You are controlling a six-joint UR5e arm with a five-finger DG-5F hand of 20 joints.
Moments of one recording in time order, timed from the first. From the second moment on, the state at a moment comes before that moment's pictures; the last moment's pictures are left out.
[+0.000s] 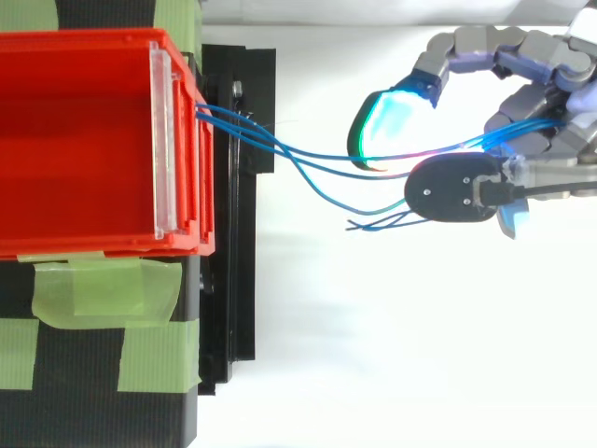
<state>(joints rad) 0.32 -1.82 -1.85 -2.59 -0.78 0.05</state>
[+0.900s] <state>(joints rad) 0.32 -1.82 -1.85 -2.61 -0.79 0.14</state>
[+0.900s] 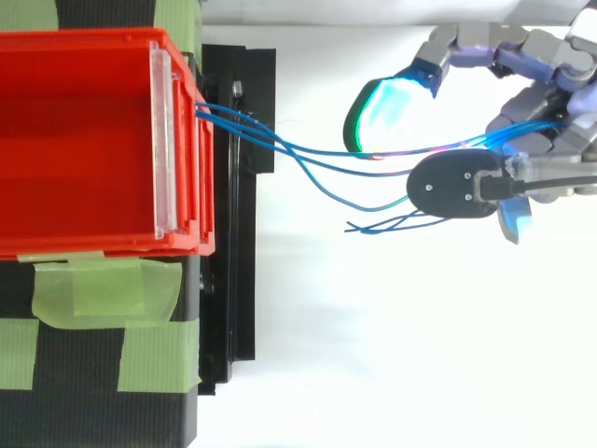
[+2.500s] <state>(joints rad) 0.33 -1.82 -1.85 -2.63 -0.79 0.19</state>
